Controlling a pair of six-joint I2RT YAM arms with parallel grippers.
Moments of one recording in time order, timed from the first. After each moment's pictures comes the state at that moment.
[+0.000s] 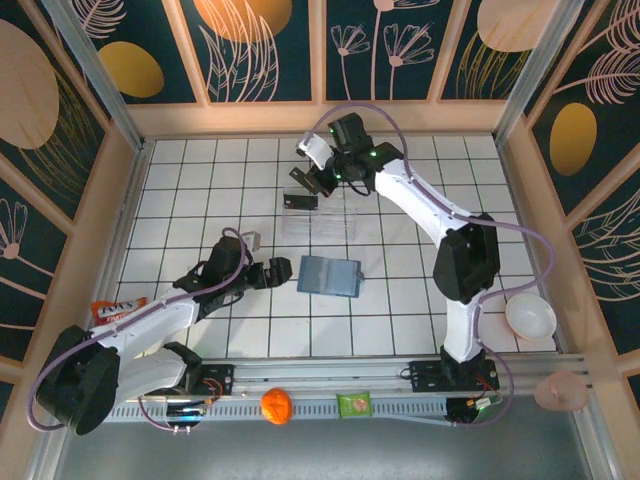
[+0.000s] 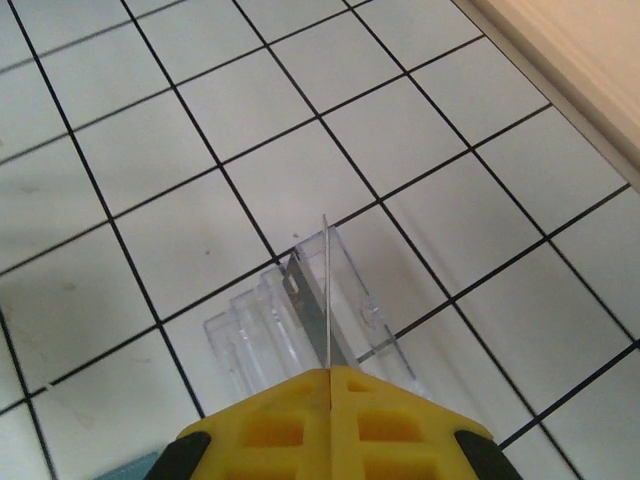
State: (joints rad) left arm -0.55 1.10 0.45 -0.09 0.17 -0.68; right arm 0.60 1.96 1.85 -0.67 -0.31 -0.41
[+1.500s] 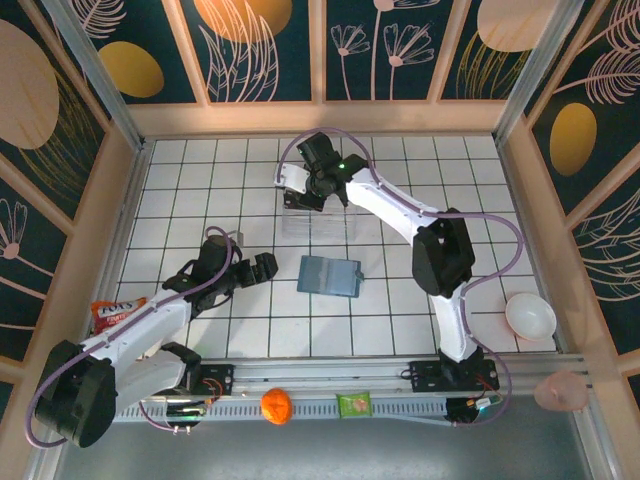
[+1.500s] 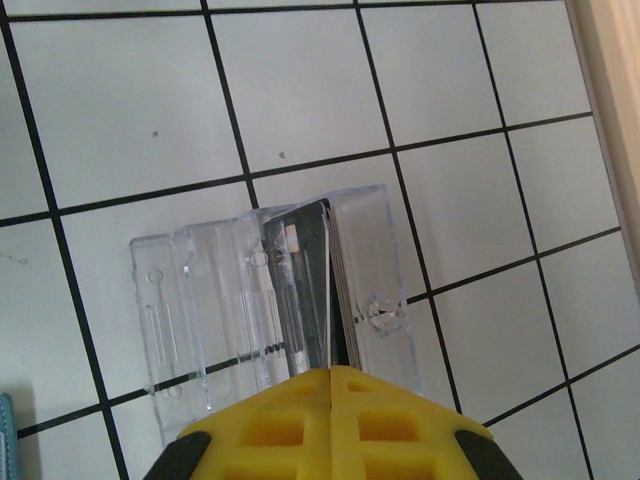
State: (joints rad) left arm -0.47 1.05 0.46 -0.22 0.11 -0.71; right arm 0.71 2.08 1.87 -0.70 -0.06 -0.74
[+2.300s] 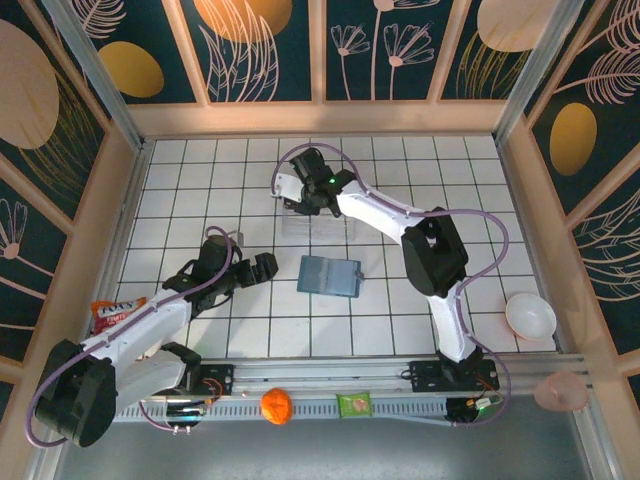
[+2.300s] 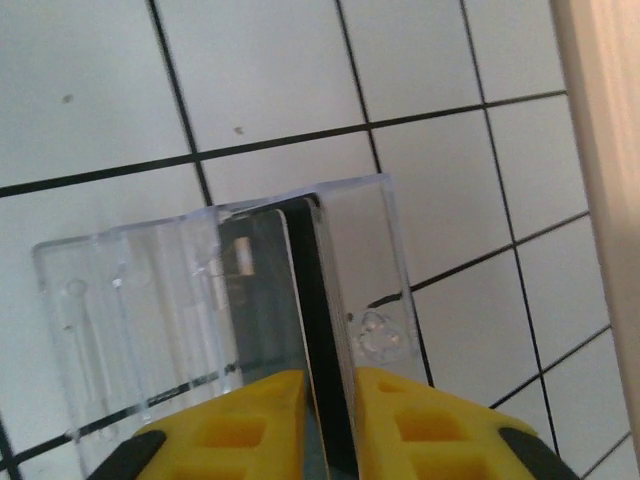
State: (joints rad) left arm -0.47 1.05 0.46 -0.22 0.12 -0.71; right arm 0.75 2.11 1.77 -0.50 0.10 -0.75
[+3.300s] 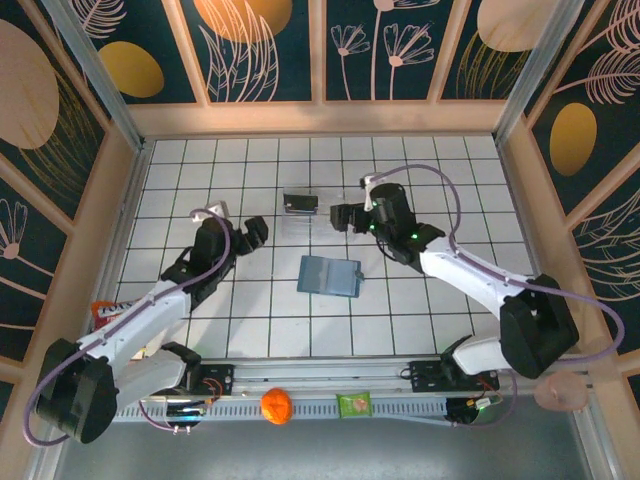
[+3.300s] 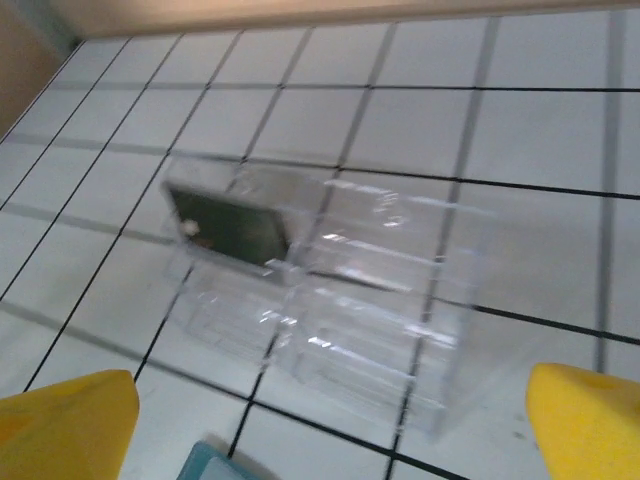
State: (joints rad) left arm -0.47 1.09 0.60 -0.05 -0.25 -0.70; right arm 0.62 1.36 0.89 -0.05 0.10 0.37
